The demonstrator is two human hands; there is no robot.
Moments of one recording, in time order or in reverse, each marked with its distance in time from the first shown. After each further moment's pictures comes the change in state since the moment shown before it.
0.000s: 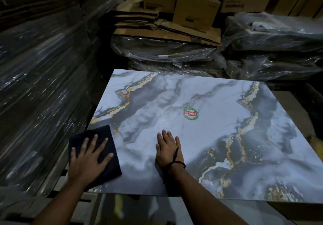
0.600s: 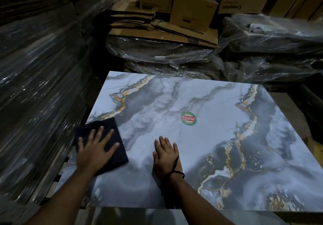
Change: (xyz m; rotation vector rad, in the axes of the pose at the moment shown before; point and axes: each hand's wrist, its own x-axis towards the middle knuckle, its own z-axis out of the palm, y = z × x) left_hand 0.063 0.035 -0.002 -0.020 0.017 0.016; right_hand 0.004 0.002 0.007 -0.065 0.073 0.000
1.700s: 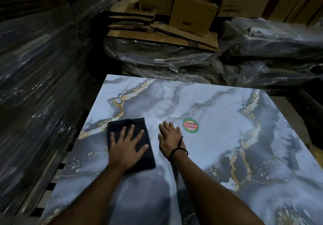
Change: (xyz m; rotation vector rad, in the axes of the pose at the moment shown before) left_hand 0.033 0.094 0.002 0.017 -0.027 0.207; right_hand 0.101 0.032 -0.015 0.066 -0.057 -0.036
